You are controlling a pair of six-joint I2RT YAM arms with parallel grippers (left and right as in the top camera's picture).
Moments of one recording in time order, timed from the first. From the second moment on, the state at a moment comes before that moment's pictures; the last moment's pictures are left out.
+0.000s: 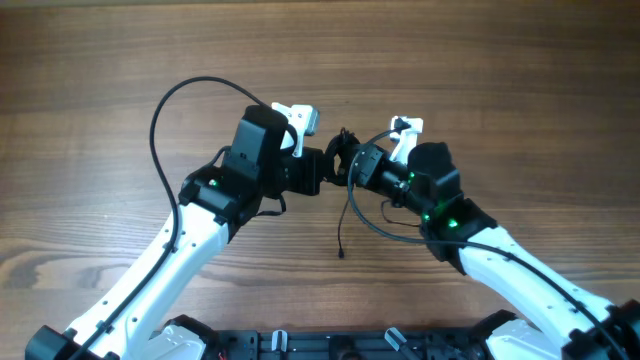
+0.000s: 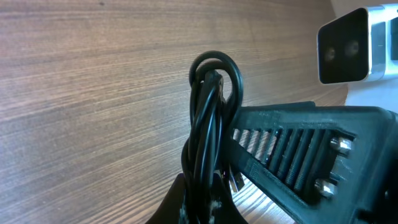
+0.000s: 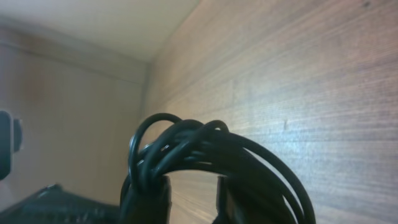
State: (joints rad) left arm -0.49 1.32 0.96 -0.43 0.38 -0.41; right arm 0.50 1.31 0.58 0.35 -0.31 1.00
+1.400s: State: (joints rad) left arm -0.17 1.31 0.96 -0.47 0.66 -0.20; right arm 0.56 1.31 0.58 0.38 -0.46 1.07
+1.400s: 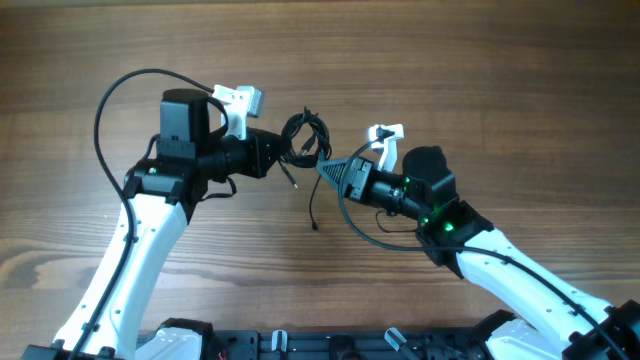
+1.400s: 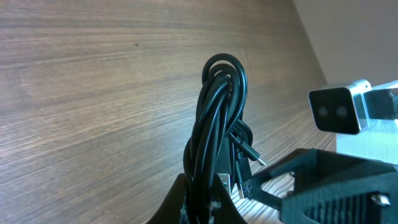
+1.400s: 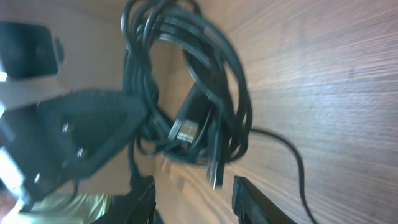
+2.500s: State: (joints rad) left arm -0.34 1.31 0.96 -0.46 0.76 -0.16; right arm 0.57 1.31 0.58 0.41 -0.25 1.13
